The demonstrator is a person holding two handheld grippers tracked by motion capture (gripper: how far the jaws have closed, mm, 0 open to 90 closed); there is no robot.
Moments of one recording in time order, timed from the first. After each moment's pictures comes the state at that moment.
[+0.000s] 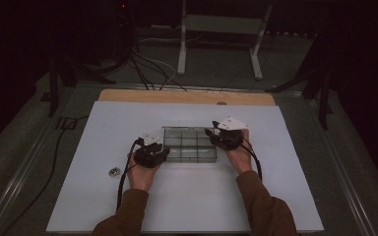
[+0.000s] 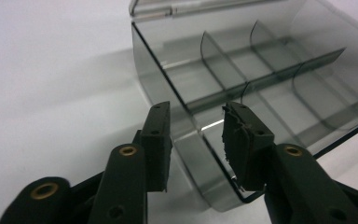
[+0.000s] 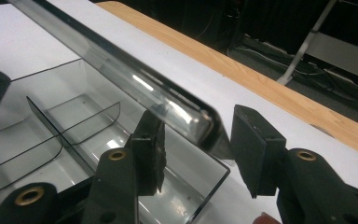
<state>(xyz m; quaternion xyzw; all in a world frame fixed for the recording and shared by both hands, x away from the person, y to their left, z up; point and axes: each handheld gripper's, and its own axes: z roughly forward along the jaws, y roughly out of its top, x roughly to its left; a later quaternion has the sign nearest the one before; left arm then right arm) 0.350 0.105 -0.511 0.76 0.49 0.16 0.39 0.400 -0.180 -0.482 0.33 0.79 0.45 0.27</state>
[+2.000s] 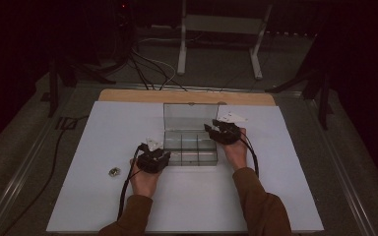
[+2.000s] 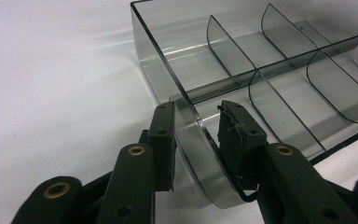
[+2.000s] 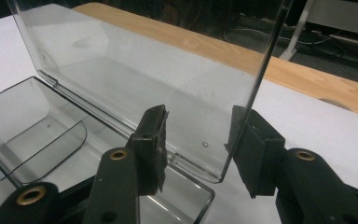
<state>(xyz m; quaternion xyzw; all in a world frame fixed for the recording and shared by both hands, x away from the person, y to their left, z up) 0.334 0.094 -0.514 0.76 0.50 0.18 0.37 0.427 -0.180 -0.497 0.40 0.76 0.45 0.23</state>
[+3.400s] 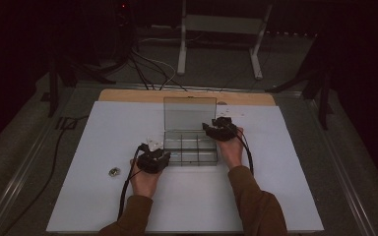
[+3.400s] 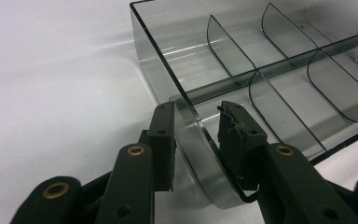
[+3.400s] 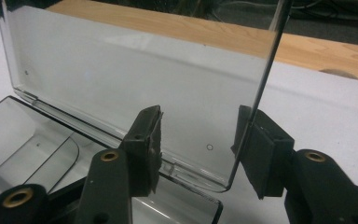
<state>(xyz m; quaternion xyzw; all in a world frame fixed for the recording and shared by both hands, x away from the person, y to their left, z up) 0.333 0.093 -0.514 0.76 0.50 0.18 0.37 0.439 -0.169 -0.496 0.47 0.75 0.43 0.20</state>
